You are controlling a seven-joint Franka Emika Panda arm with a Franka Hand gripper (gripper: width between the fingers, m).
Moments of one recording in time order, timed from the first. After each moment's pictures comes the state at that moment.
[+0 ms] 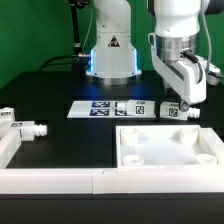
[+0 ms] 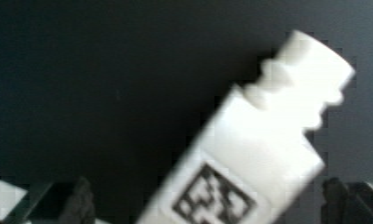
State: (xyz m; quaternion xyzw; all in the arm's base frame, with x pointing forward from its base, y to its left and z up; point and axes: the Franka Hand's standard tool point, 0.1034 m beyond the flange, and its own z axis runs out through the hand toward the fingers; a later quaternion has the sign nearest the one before) arm 0.373 0.131 0.024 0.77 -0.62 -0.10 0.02
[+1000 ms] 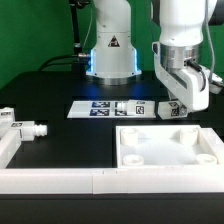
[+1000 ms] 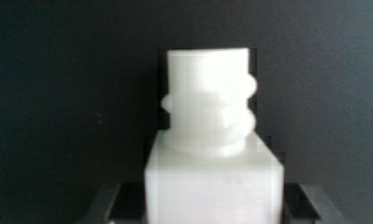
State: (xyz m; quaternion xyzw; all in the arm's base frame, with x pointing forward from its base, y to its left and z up) arm 0.373 0.133 0.010 0.78 -0.62 -0.08 0.02
